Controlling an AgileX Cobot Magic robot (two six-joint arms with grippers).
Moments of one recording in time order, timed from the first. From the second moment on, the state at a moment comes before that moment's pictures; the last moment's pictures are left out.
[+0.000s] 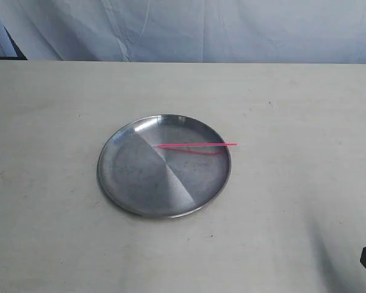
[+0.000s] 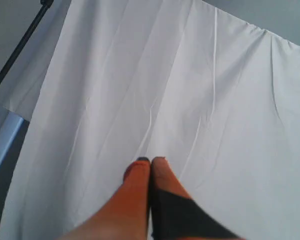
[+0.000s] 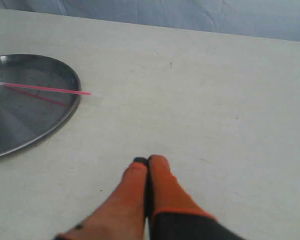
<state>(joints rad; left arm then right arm) -0.02 0.01 0.00 -0.07 -0.43 -0.36 0.10 0.26 0.00 0.03 0.21 -0.04</state>
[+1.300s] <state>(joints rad) -0.39 1.53 -1.22 -0.22 0.45 0.82 0.10 0.26 0.00 0.03 0.21 -0.04</state>
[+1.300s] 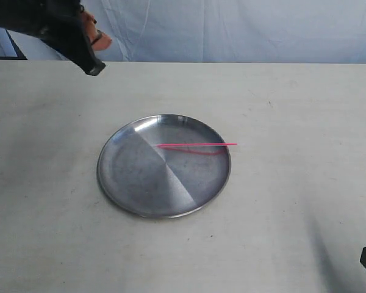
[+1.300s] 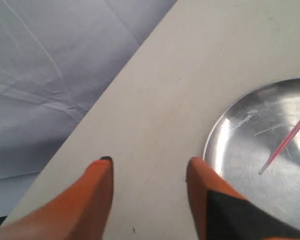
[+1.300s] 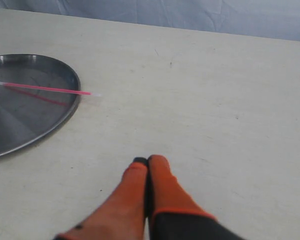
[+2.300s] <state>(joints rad) -0.54 2.34 -1.92 -0.47 1.01 1.24 0.10 0.26 0.00 0.03 0.21 -0.04</state>
